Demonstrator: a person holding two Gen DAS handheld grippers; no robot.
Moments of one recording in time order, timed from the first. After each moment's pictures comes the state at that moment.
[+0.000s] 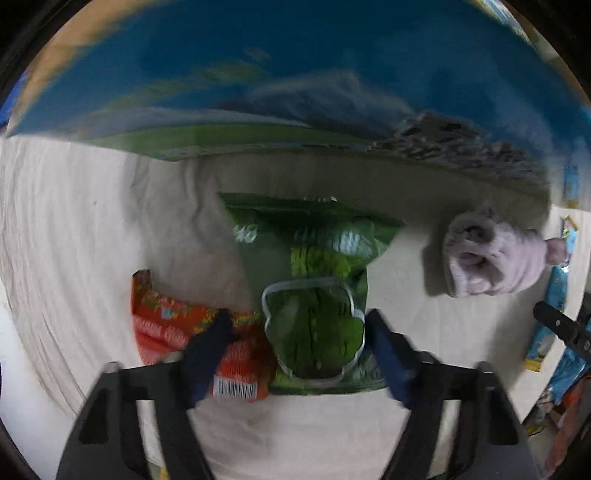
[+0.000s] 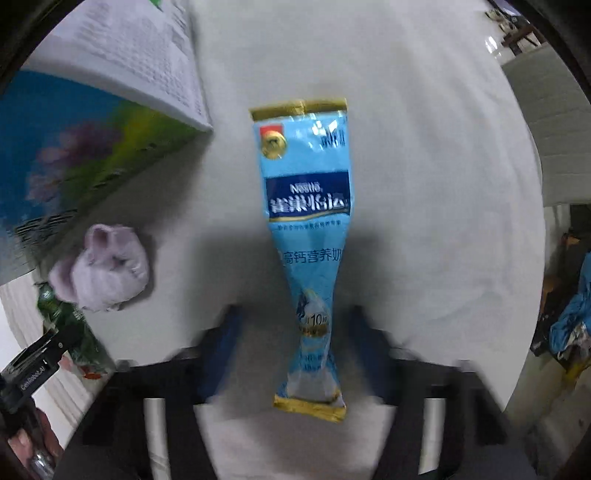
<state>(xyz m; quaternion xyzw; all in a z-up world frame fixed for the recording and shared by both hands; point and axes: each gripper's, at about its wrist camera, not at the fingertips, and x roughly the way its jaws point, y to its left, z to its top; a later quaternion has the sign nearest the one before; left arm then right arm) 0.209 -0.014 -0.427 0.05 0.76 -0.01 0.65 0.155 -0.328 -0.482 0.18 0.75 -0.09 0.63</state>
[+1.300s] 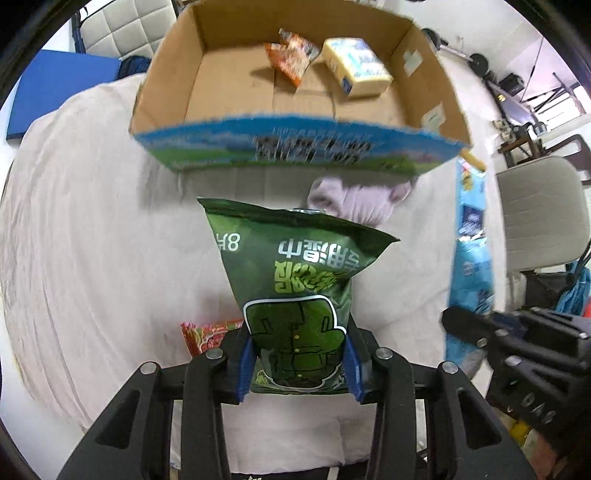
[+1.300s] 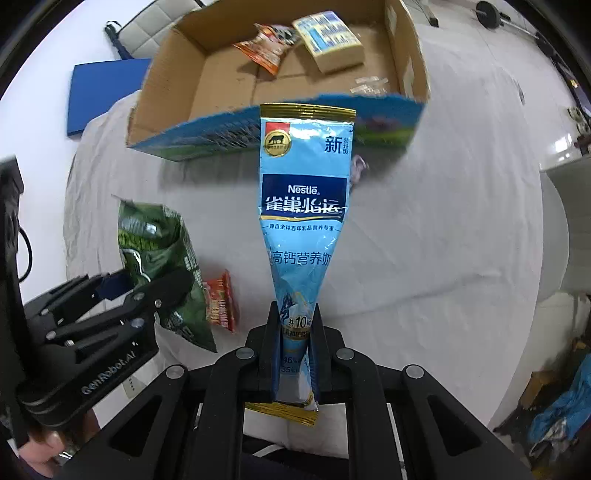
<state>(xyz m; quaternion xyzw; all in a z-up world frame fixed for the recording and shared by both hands) 0.107 -0.057 -0.267 0.01 0.68 -0.10 0.73 0.114 -0.229 -0.337 0.10 0.72 0.10 0.68</state>
